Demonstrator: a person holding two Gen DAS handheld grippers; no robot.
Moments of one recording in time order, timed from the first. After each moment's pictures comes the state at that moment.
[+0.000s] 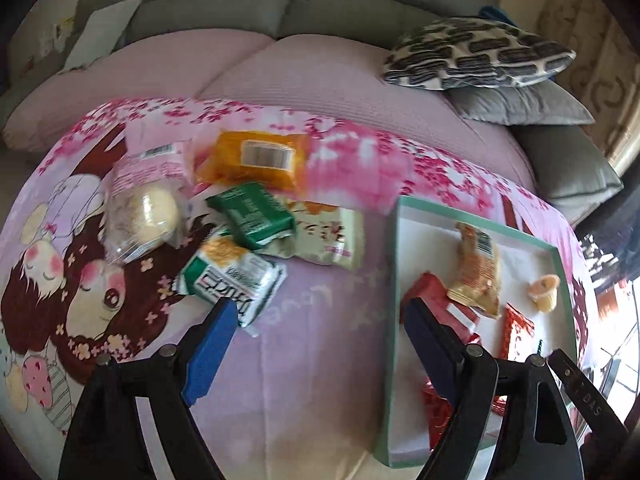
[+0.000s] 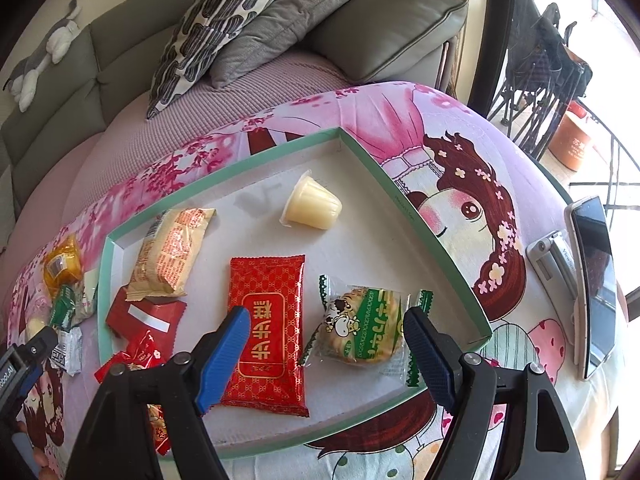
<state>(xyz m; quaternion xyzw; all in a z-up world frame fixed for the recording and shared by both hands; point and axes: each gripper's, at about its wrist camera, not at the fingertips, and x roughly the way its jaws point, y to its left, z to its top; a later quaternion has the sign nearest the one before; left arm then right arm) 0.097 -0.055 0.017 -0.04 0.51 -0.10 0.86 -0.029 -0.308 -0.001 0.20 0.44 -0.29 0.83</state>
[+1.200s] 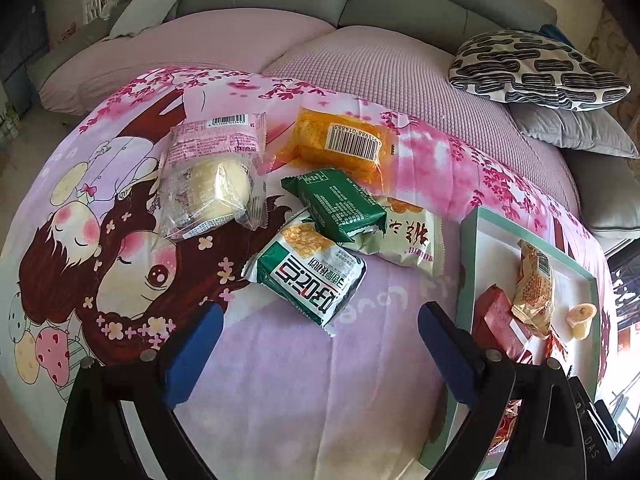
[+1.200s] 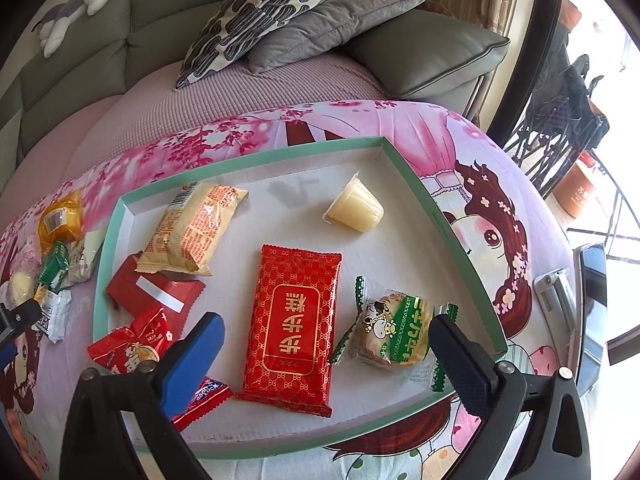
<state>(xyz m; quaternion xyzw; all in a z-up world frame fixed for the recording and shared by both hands) 0.106 -0.024 0.003 -0.05 0.53 -0.03 0.85 -0.009 -0.275 -0.003 0.12 0.46 -0.28 0.84</state>
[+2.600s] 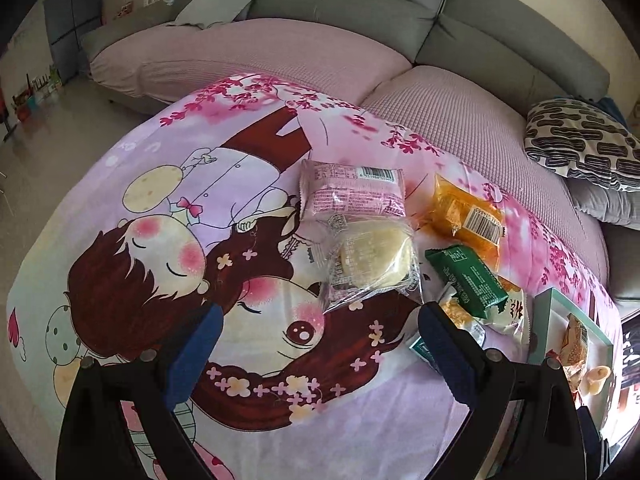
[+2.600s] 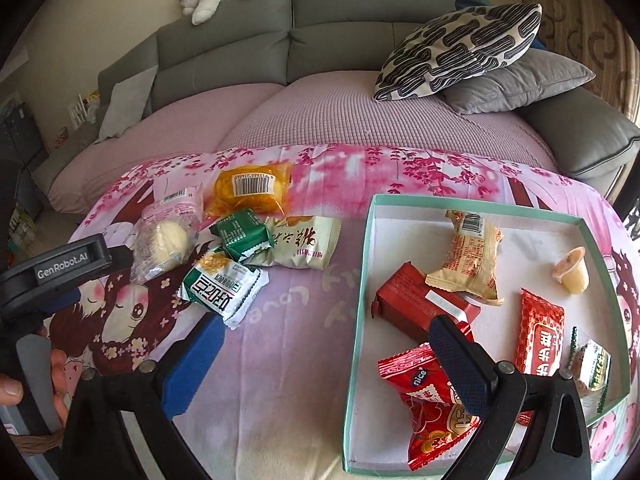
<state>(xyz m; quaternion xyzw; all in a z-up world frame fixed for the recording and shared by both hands) 0.128 0.087 0.017 -0.10 0.49 0.05 0.86 0.052 -0.125 0.005 0.07 0.41 -0.06 0.91</state>
